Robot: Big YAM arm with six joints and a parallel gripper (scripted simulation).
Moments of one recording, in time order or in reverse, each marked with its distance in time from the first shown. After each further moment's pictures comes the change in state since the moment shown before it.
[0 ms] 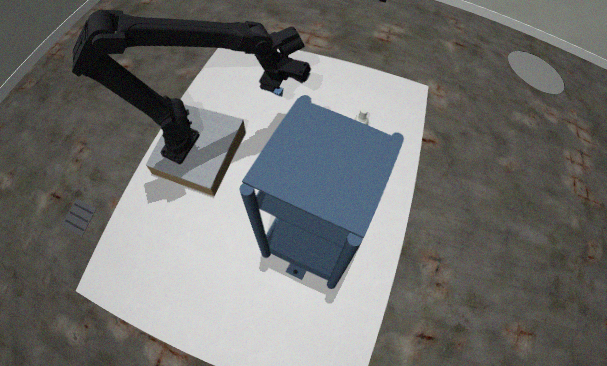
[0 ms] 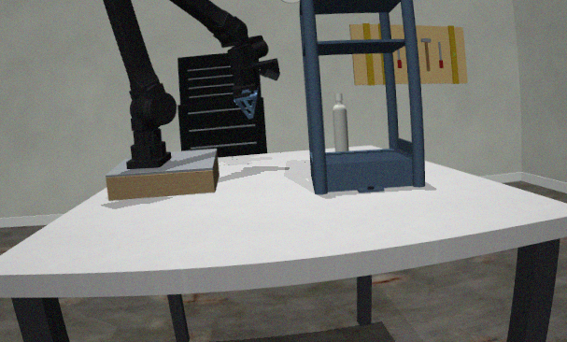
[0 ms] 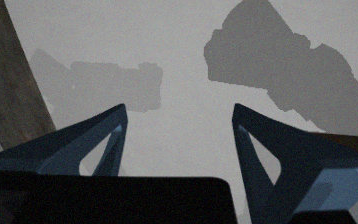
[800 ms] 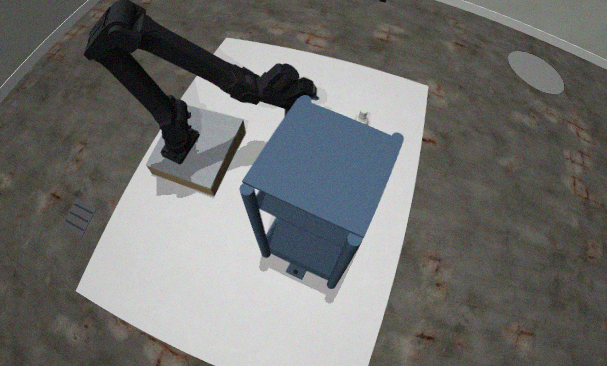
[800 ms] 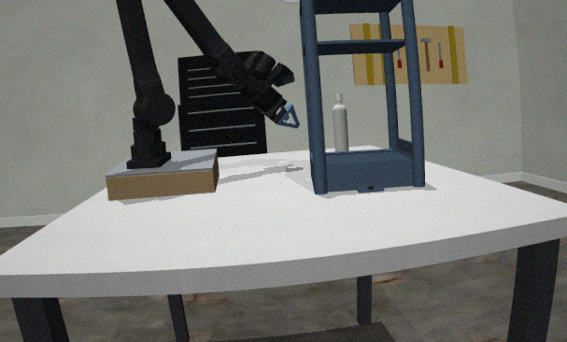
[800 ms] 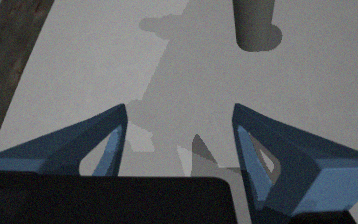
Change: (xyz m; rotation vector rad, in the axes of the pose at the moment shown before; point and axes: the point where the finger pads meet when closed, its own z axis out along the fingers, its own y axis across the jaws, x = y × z) arm -0.112 -0.032 0.040 -0.182 -0.617 -0.348
